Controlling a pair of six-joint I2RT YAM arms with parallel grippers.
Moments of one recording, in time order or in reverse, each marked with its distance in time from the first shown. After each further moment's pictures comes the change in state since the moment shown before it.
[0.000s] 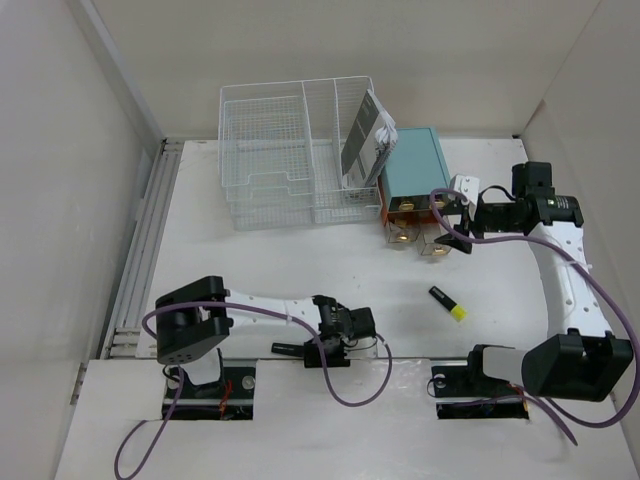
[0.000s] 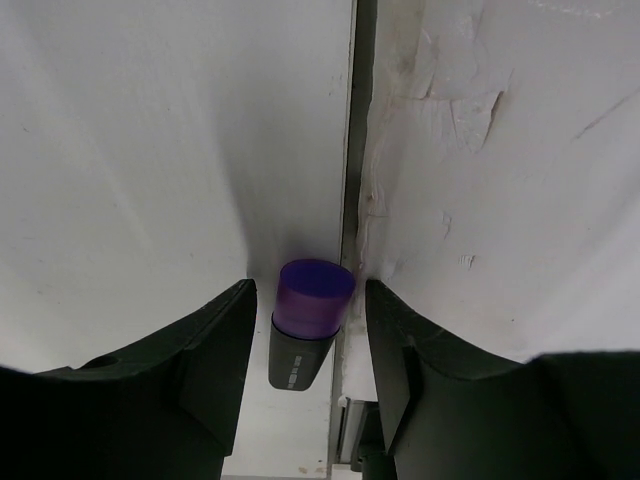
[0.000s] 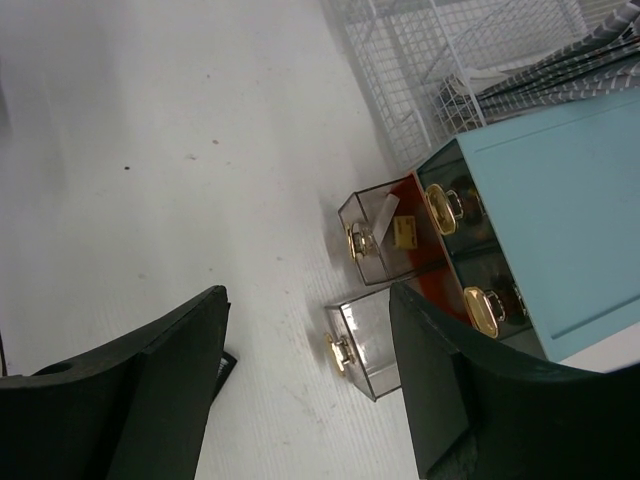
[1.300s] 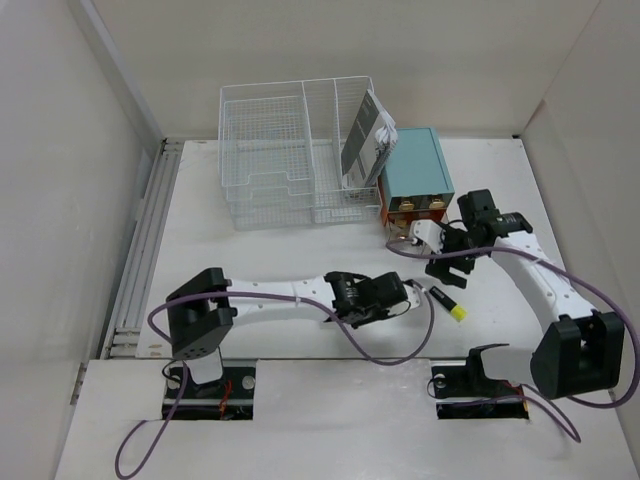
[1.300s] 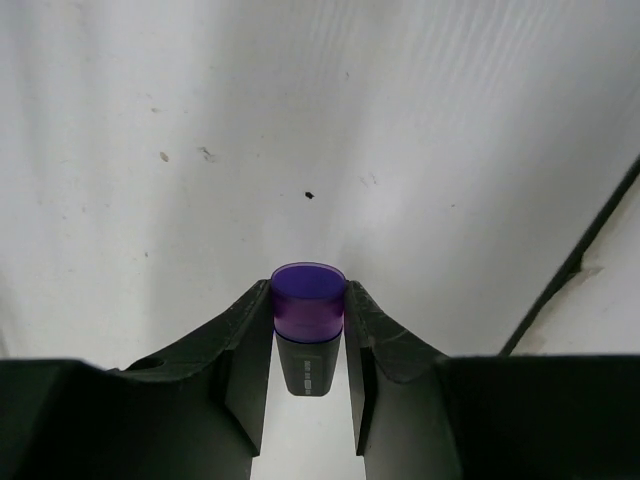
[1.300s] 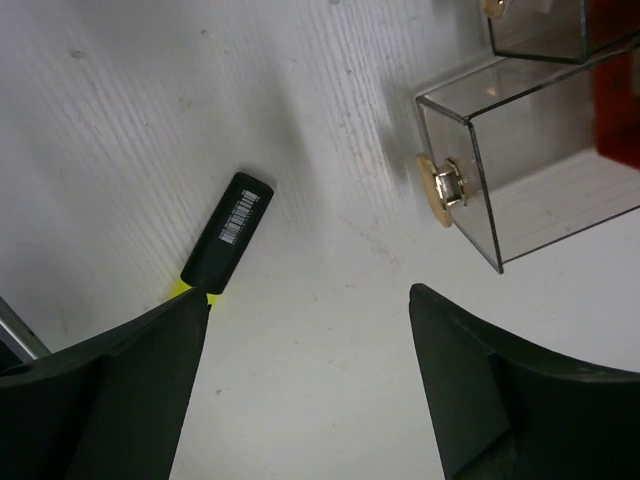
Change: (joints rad) left arm 0.065 0.092 0.271 0.200 -0.225 -0.082; right arm 0.255 -0.005 -0.268 0.092 0.713 0.117
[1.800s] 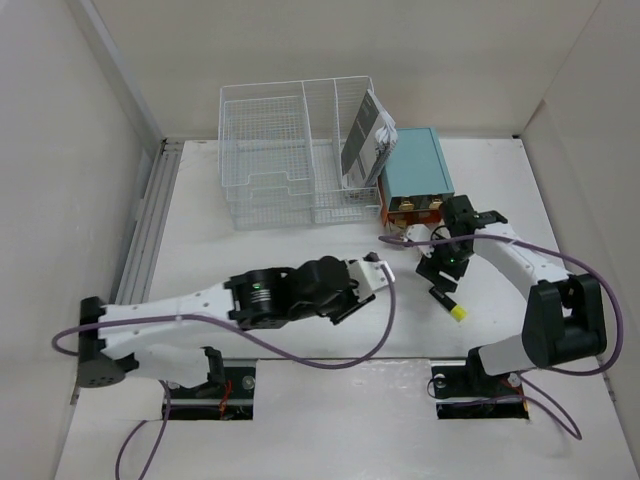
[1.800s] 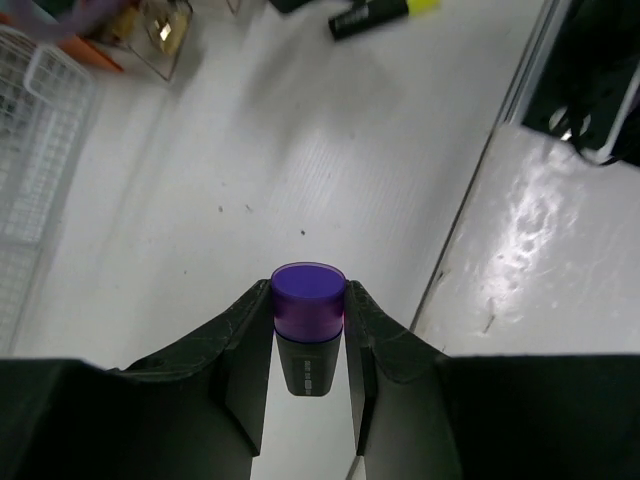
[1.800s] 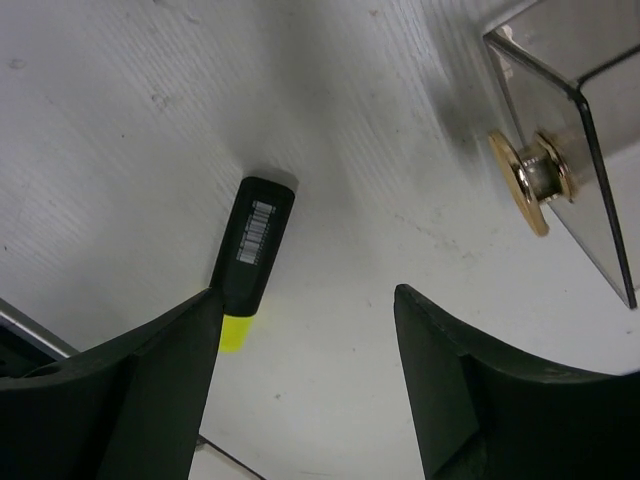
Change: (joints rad) left arm -0.026 -0.472 -0.074 0.055 0.057 -0.113; right arm 0.034 0.169 -0.041 0.060 0.121 0.241
